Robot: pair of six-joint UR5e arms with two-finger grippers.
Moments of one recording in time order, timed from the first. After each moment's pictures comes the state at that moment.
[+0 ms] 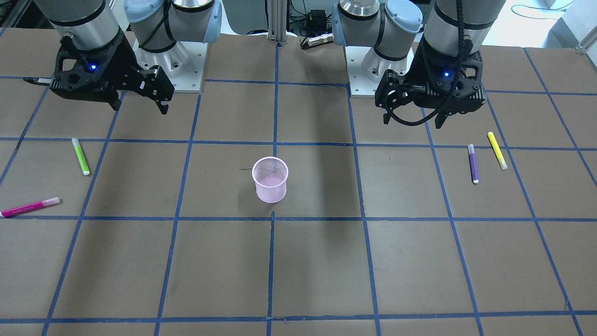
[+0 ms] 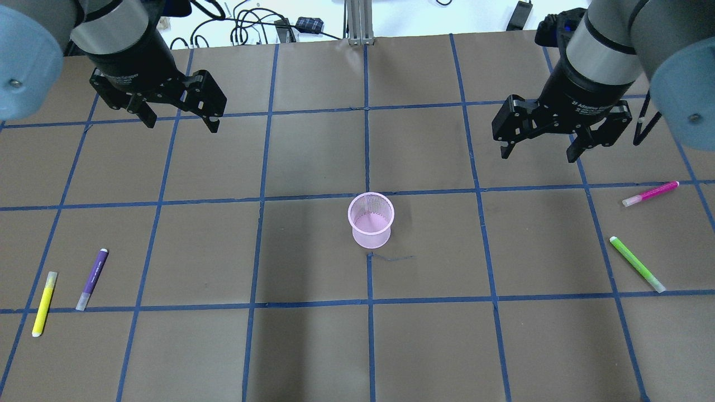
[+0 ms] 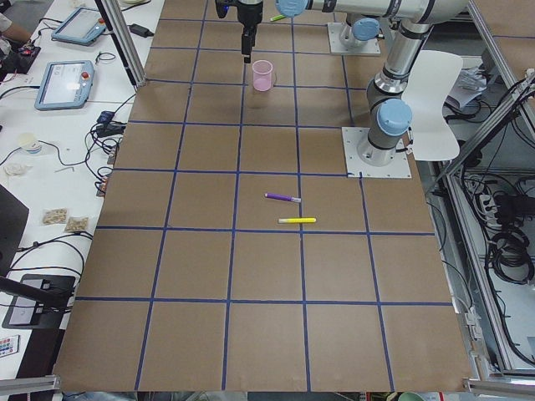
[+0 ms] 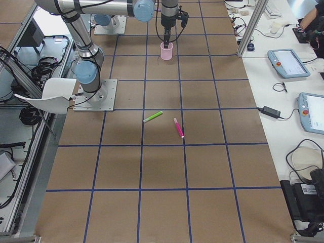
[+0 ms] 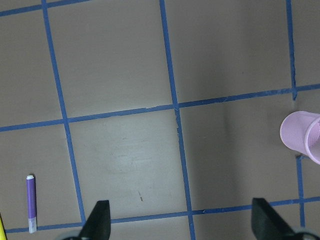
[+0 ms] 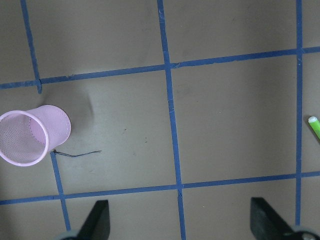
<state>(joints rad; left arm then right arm) -1.58 -1.59 -1.51 -1.58 1.61 0.11 1.53 -1.65 1.68 -1.57 -1.53 0.06</state>
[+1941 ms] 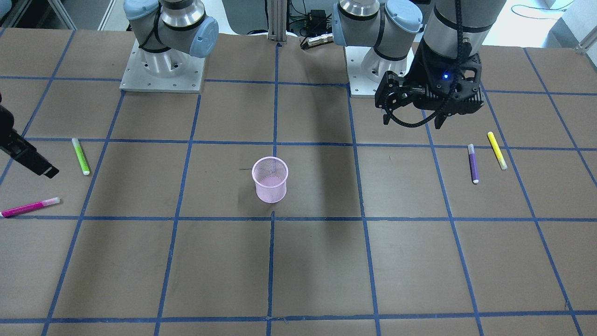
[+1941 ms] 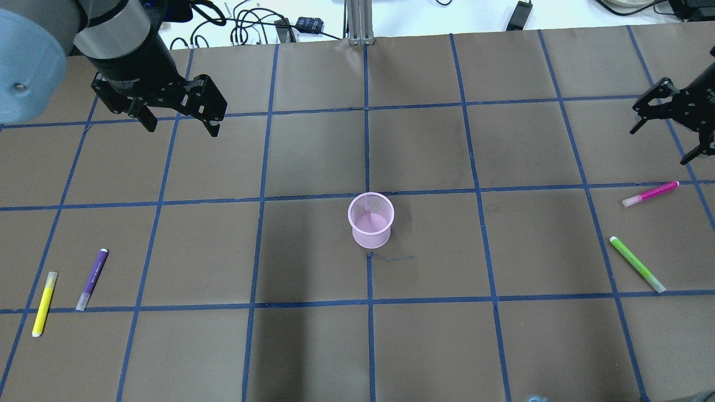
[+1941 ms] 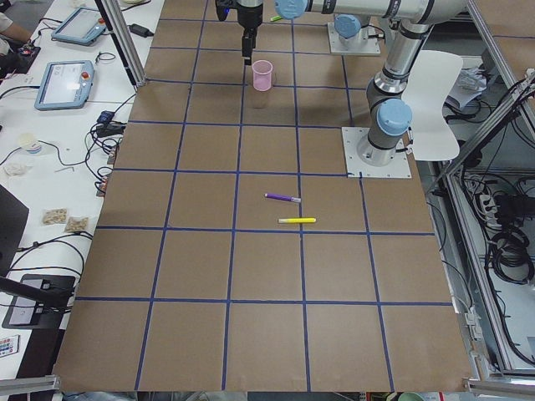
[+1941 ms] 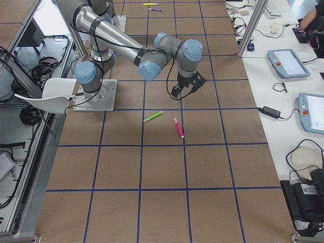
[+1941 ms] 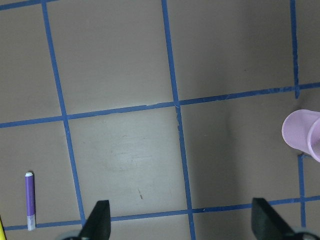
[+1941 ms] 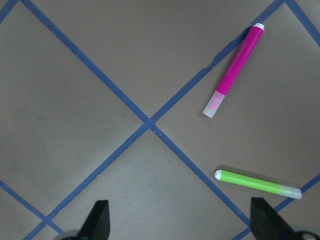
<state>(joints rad) -1.58 -1.59 -1.53 -1.58 1.62 0.11 1.01 -1.38 1.68 -1.77 -1.51 0.23</state>
